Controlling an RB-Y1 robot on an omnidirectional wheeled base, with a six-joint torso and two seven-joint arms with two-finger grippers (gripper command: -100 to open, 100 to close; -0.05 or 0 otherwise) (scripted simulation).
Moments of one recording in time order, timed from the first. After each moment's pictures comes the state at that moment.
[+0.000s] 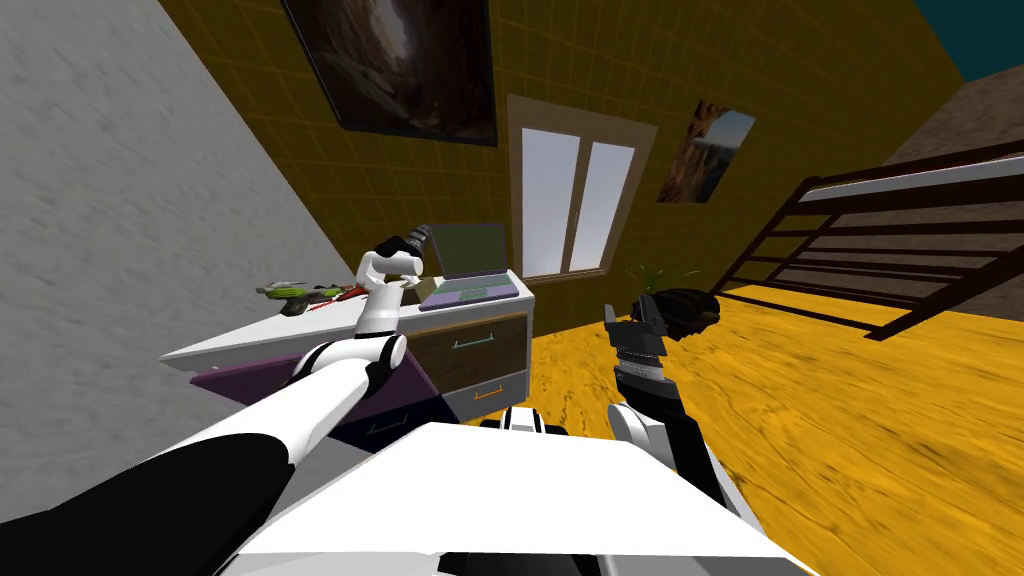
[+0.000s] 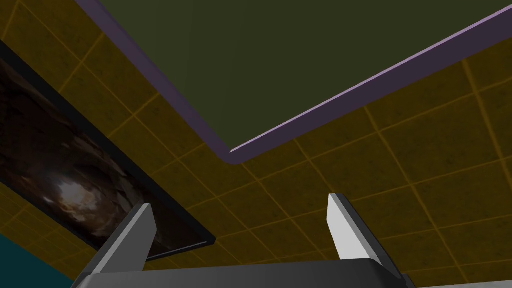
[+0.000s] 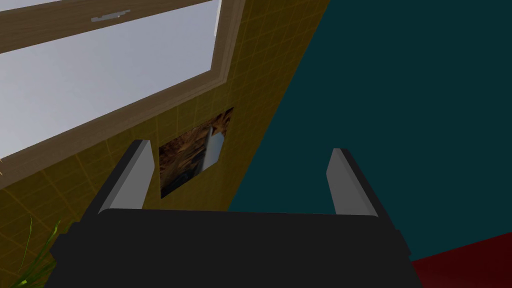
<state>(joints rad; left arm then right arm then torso) -0.87 0.74 0.28 -1.42 0.14 0.55 -0.34 0.47 -0.02 -0.02 -2.29 -0.07 -0.49 -0.13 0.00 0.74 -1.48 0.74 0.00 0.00</state>
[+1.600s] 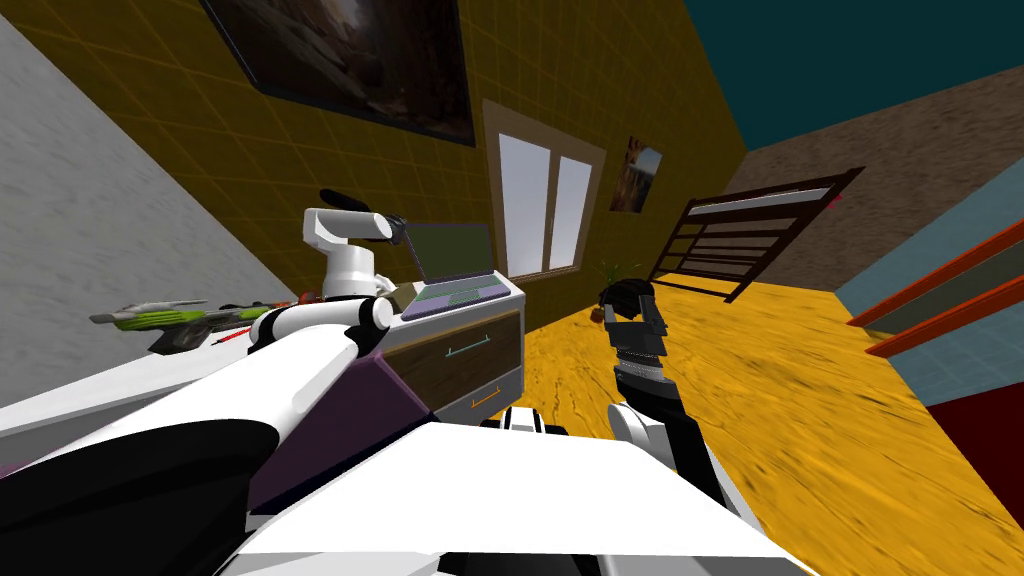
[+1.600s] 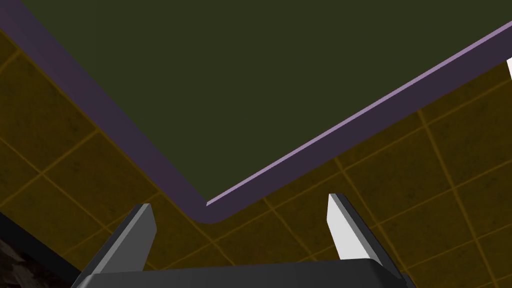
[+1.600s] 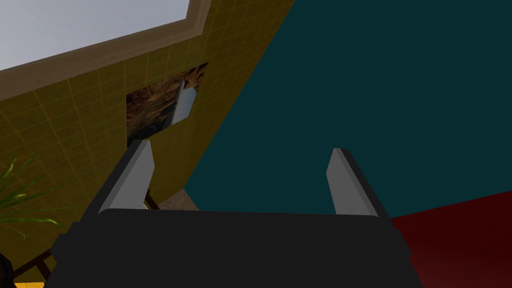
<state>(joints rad) -1.22 0.90 0.32 -1.08 0.17 0.95 -0.50 0.47 -0.02 -0.02 -2.29 -0.07 -0.49 -0.13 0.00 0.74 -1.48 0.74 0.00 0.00</state>
